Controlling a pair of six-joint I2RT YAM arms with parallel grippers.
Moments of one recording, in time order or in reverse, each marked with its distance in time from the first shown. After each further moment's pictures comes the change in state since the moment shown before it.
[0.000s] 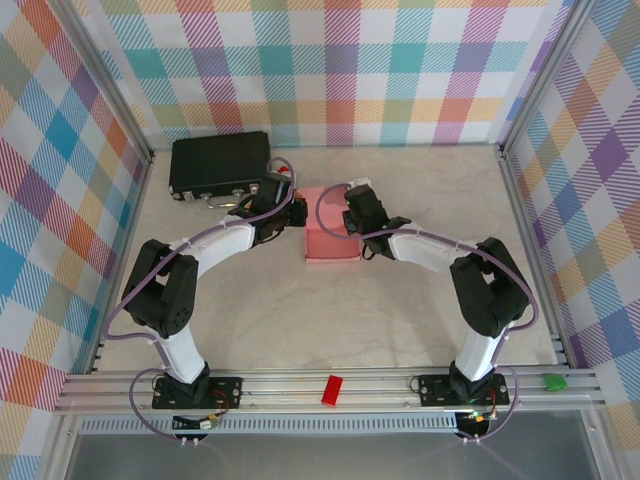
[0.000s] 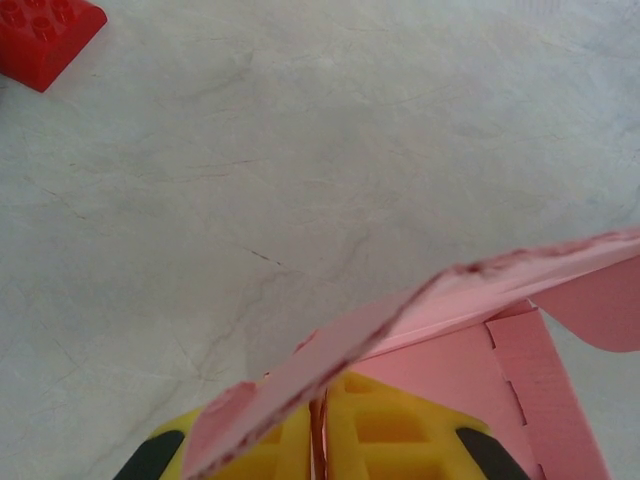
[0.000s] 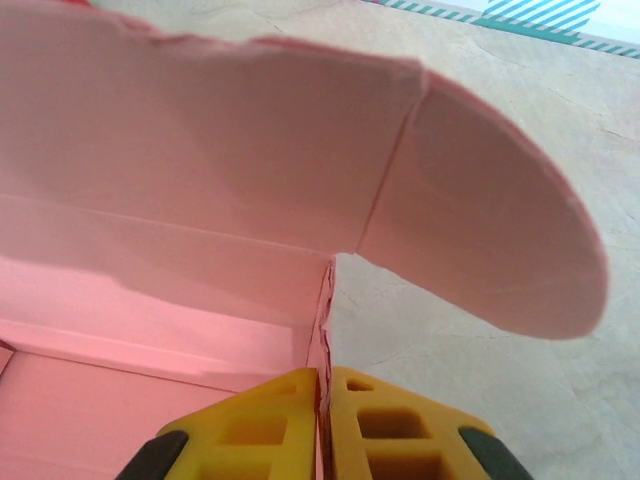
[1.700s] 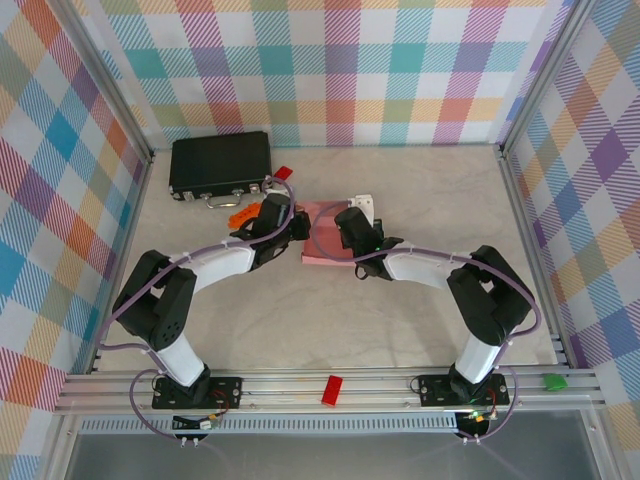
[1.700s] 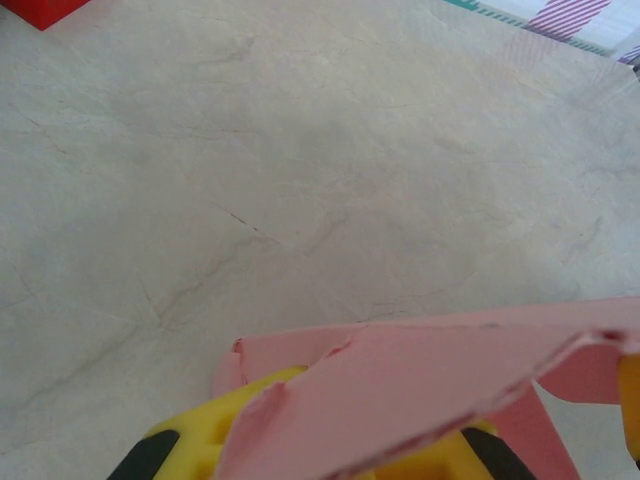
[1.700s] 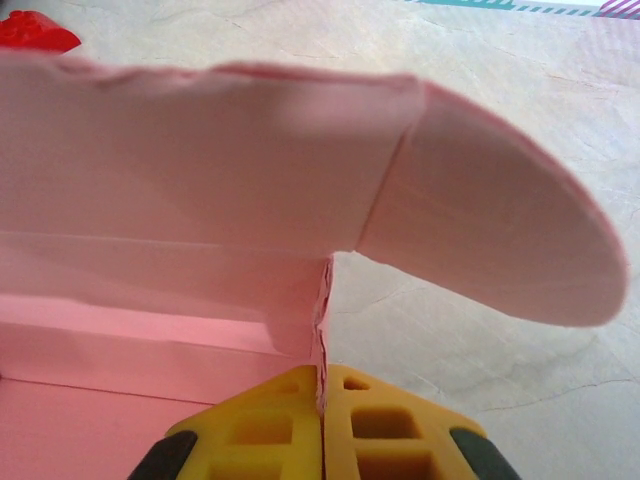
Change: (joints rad) left arm -0.068 -0.089 -0.222 0.219 -0.082 -0.172; right arm 0.109 -0.042 -0.142 0.093 0.195 0.180
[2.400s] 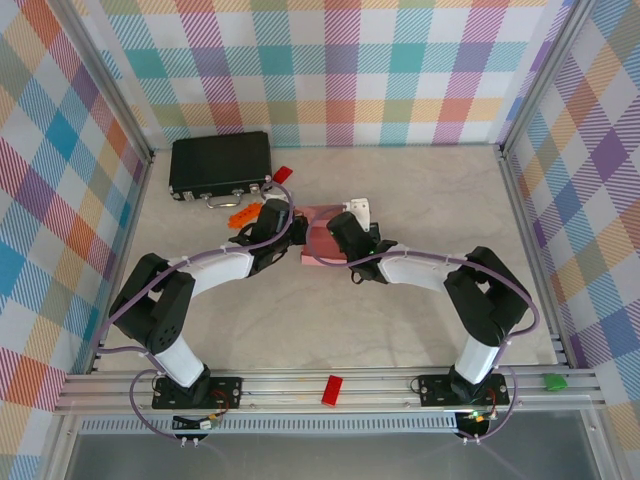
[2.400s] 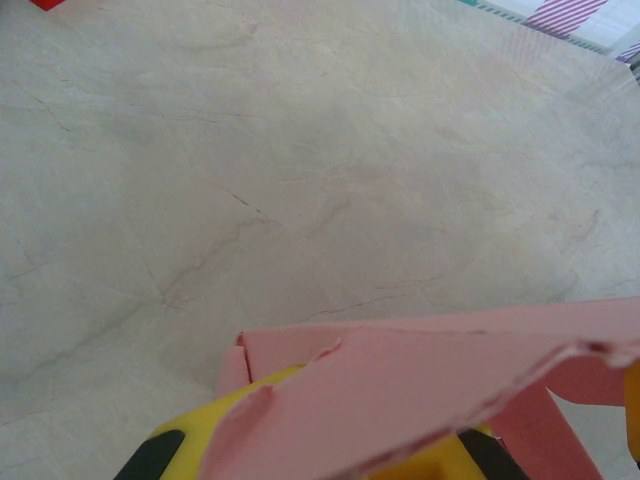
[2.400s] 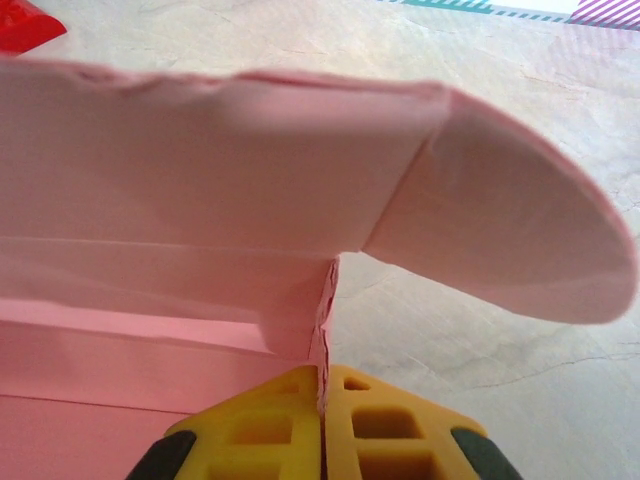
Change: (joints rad) left arm -0.010 -0.022 -0.053 0.037 -0.008 -0.016; right arm 0.048 0.013 0.019 -0.048 0.088 0.025
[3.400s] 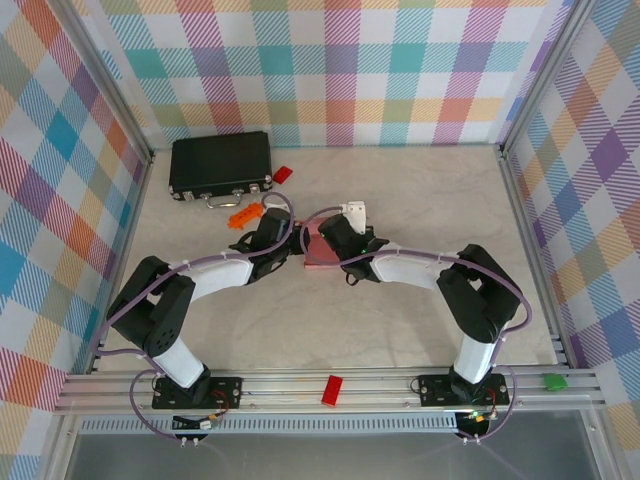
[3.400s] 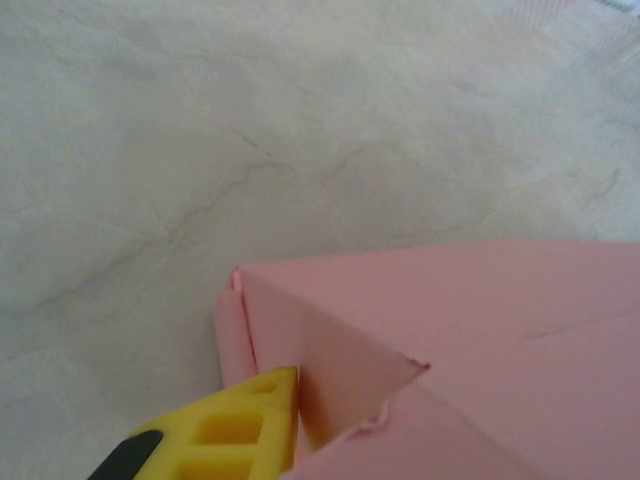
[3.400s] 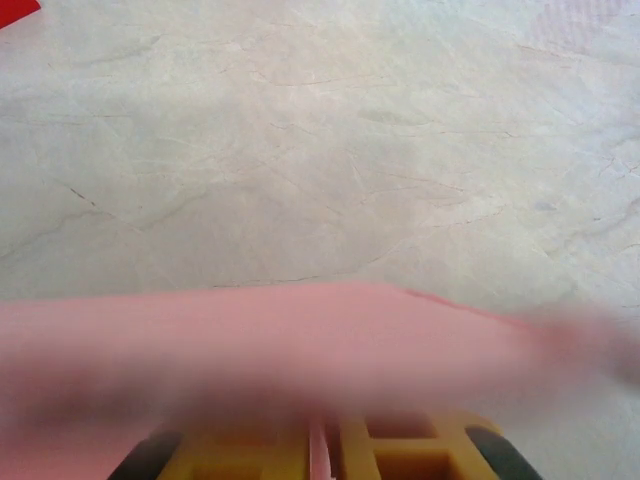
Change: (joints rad) left arm -0.019 -0.019 -0.068 0.009 0.001 -0.003; right arm 0.031 0.041 0.060 -0.106 0.042 0.097
